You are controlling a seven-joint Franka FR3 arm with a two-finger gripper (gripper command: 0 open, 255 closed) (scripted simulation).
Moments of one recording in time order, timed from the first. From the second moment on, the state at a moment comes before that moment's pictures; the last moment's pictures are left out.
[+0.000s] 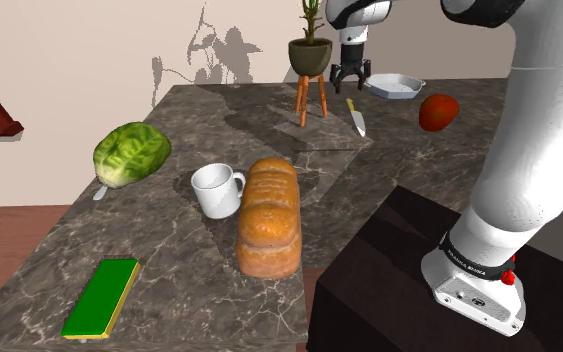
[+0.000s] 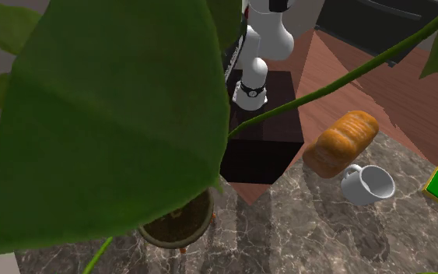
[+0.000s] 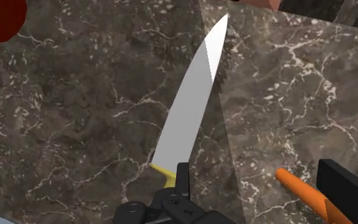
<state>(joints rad) -0.23 0.32 -0.31 -1.66 0.07 1.84 -0.03</state>
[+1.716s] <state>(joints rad) -0.36 0.70 -0.32 -1.34 0.15 1.84 0.00</state>
